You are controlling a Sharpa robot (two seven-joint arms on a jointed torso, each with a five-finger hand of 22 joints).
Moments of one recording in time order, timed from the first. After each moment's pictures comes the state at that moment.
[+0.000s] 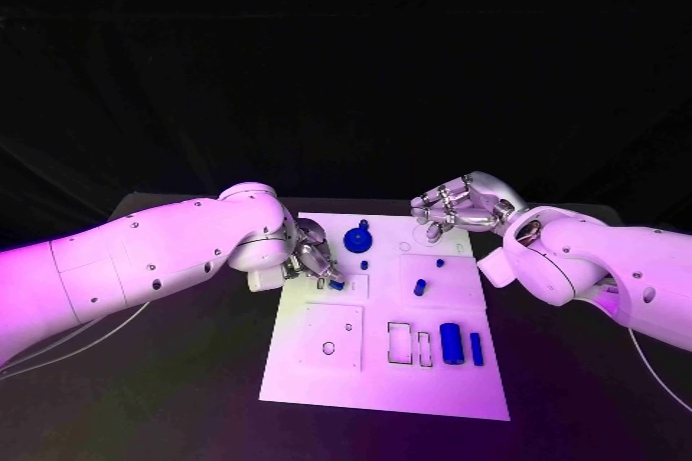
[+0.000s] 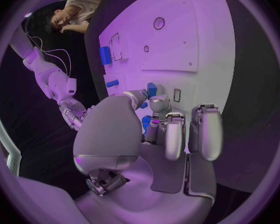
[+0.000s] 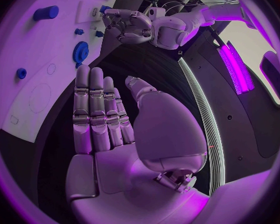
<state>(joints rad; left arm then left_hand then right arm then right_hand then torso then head) 1.32 -0.66 -0.03 1.42 -0.86 0.23 -0.65 1.30 -0.14 0.56 0.25 0.14 0.95 0.08 0.41 0.63 1.26 0.00 1.04 1.00 1.47 -0.06 1.57 1.31 0.05 1.47 0.03 1.48 1.31 1.33 -0.84 -0.13 1.53 -0.56 -0.38 0.15 1.28 -0.13 0.25 0.10 0.35 1.06 0.16 0.08 0.11 1.30 0.09 0.08 0.17 1.38 0.03 0.14 0.38 0.18 1.26 0.12 0.24 0.42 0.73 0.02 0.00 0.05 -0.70</state>
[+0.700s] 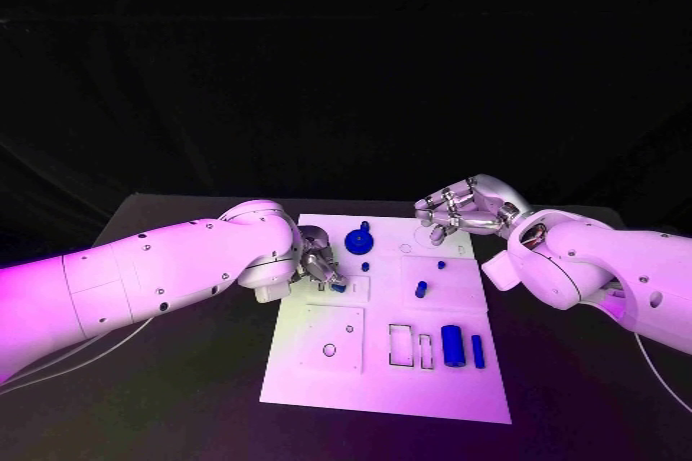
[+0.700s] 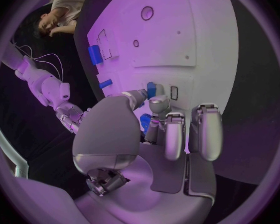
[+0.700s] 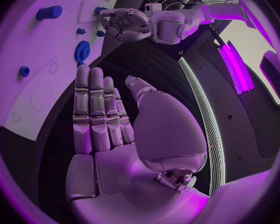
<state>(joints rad) 1.28 -0.66 -0.03 1.46 -1.00 0.13 -0.65 1.27 -0.14 0.58 0.23 0.13 0.96 0.08 0.42 0.64 1.26 0.00 1.05 1.01 1.47 -0.06 1.57 1.31 0.05 1.47 0.03 1.48 1.31 1.33 -0.85 -0.13 1.54 -0.56 -0.38 0.15 1.28 -0.13 0.24 0.10 0.35 1.06 0.16 0.08 0.11 1.30 0.09 0.08 0.17 1.38 0.03 0.14 0.38 0.18 1.26 0.12 0.24 0.42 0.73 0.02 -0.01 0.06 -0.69</state>
